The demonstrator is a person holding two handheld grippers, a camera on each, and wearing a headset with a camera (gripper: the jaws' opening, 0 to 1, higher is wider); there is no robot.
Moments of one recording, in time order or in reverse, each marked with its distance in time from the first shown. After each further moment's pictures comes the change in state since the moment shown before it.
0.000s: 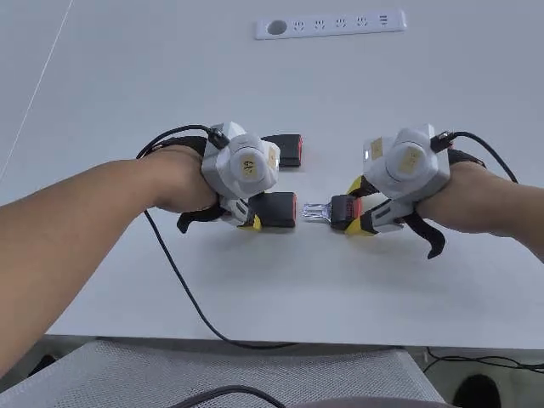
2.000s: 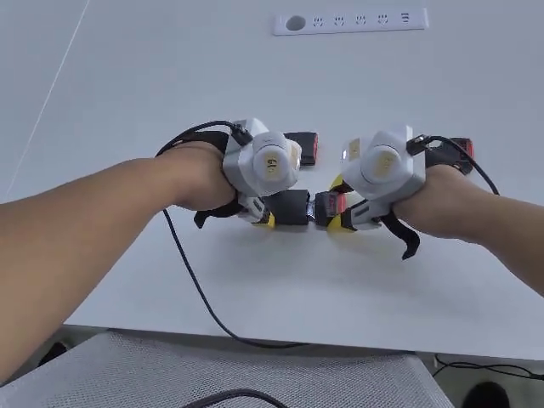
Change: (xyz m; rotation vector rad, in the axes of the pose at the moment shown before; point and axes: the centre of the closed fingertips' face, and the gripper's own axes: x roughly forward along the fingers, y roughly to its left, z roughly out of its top) left arm 0.001 0.001 0.002 0.005 0.039 0.001; right arm 0.025 -0.008 0.038 -0.033 -0.036 -0.029
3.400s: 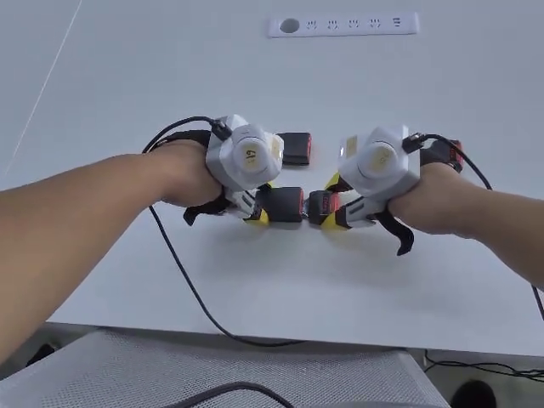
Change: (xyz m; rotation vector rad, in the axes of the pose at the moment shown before) left arm -0.002 0.004 -0.004 -0.037 -0.099 -0.006; right arm -0.007 0.003 0.000 0.025 -0.007 0.005
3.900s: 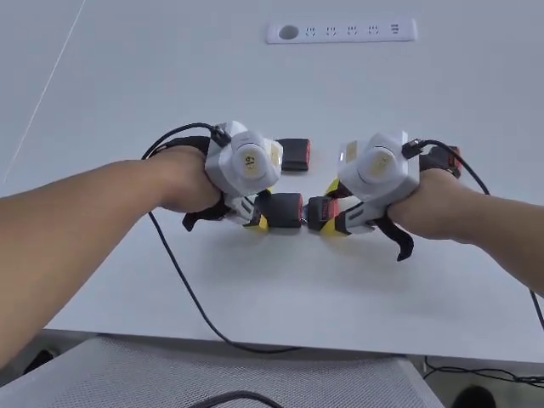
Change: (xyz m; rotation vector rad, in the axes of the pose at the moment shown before) left arm 0.000 0.000 0.001 -0.002 0.004 0.000; right arm 0.002 -0.003 -0.002 0.019 -0.005 0.011
